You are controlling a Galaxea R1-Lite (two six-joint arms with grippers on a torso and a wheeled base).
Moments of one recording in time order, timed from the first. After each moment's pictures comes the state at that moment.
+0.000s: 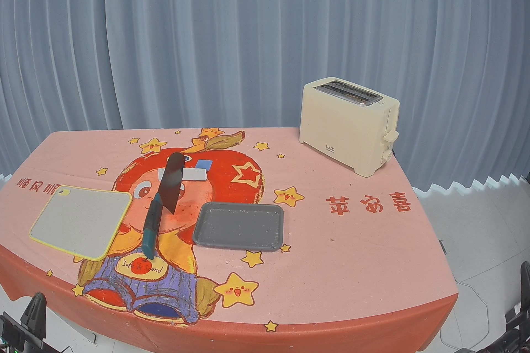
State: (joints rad) left arm 0.01 0.03 -0.02 0.00 0.02 -0.01; right arm 0.00 0.02 -0.02 -0.09 0.02 0.00
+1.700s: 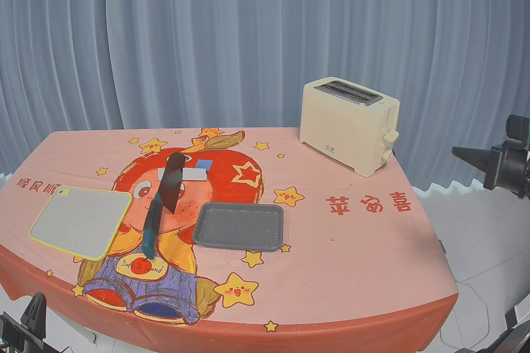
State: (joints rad) left arm 0.01 0.03 -0.02 0.00 0.02 -0.01; right arm 0.13 1.27 -0.72 -0.19 0.33 0.11
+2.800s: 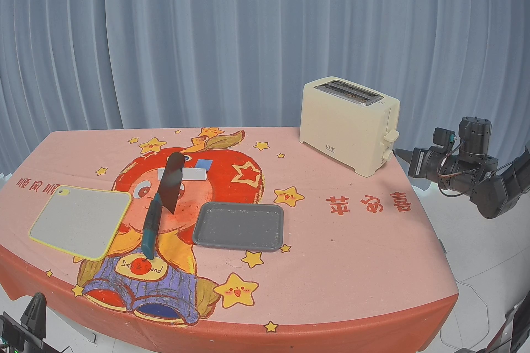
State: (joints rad) left arm 0.01 0.03 -0.02 0.00 0.02 -0.01; right arm 0.13 1.94 -0.80 -0.82 0.29 0.21
